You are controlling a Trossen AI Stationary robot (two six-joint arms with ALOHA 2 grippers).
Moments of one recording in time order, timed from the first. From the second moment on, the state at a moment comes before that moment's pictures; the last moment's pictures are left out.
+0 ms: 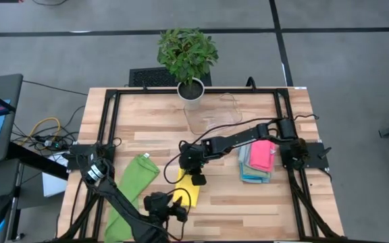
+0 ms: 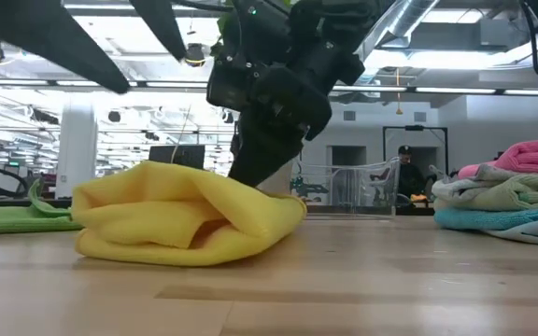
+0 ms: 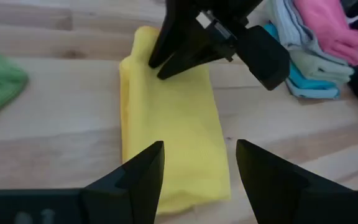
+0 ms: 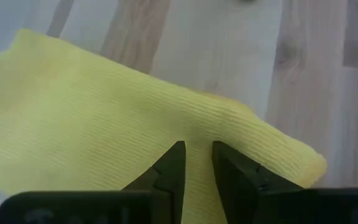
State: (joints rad) left arm -0.80 2.24 1.86 -1.40 -0.91 -2.39; right arm 0.10 2.12 1.43 -0.30 -0.23 -0.11
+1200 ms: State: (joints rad) left arm -0.79 2.37 1.75 -1.17 -0.84 -2.37; right arm 0.10 1.76 1.01 -0.01 -0.17 0.05
